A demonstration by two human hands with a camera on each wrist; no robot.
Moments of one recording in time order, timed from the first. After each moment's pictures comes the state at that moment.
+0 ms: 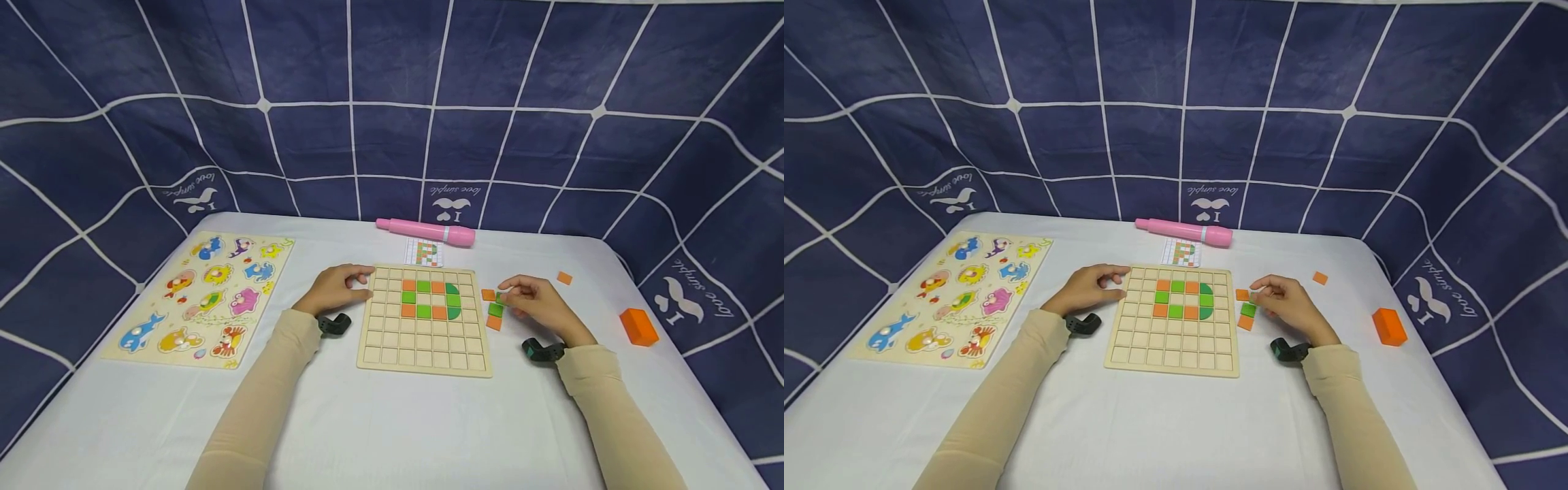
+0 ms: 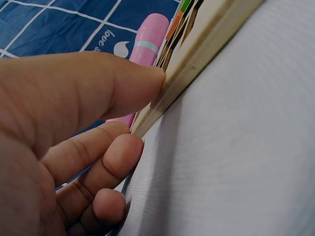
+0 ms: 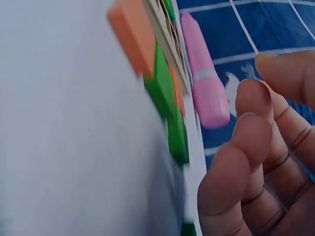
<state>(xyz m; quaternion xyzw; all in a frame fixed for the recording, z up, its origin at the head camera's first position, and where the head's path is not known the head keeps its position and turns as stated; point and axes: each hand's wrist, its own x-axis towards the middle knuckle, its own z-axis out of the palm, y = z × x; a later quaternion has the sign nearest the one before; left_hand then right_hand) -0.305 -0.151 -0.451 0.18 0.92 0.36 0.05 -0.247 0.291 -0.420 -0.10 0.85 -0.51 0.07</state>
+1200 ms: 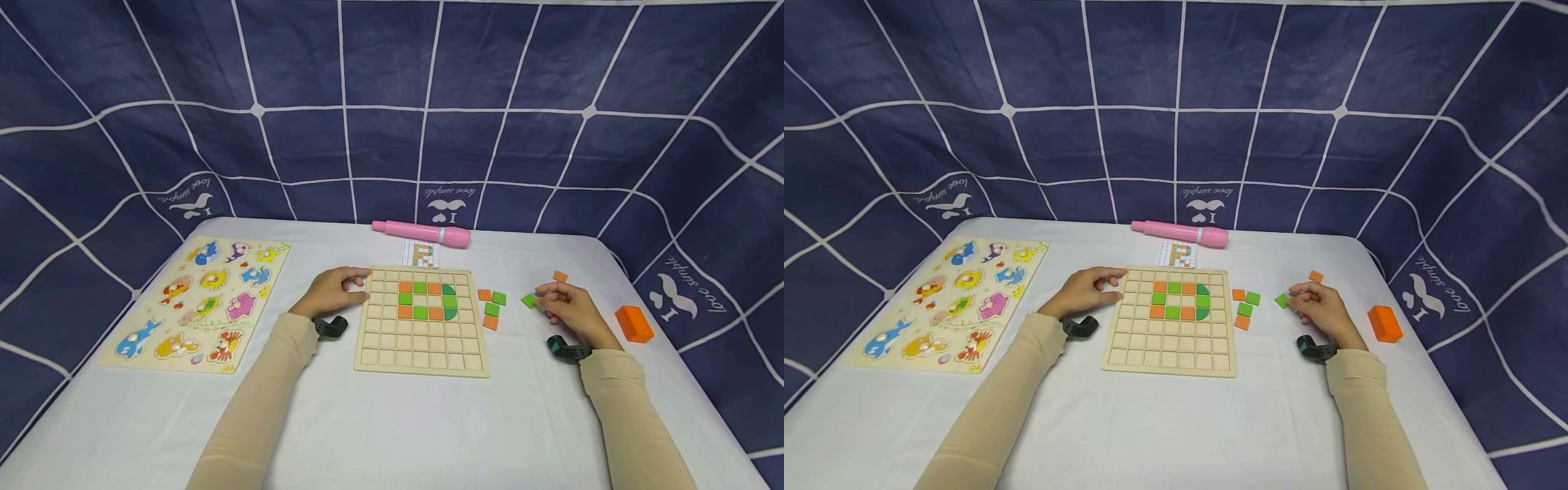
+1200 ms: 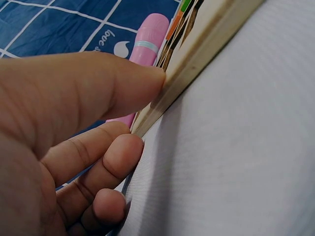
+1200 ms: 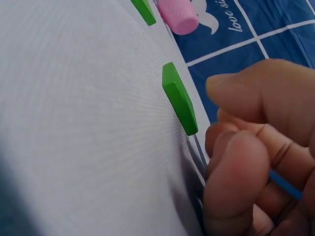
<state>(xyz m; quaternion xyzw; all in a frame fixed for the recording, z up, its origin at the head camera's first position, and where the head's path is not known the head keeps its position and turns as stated) -0.304 -0.152 -0.451 0.18 0.92 0.36 0.04 -0.235 0.355 -0.443 -0.02 0.84 -0.54 0.01</state>
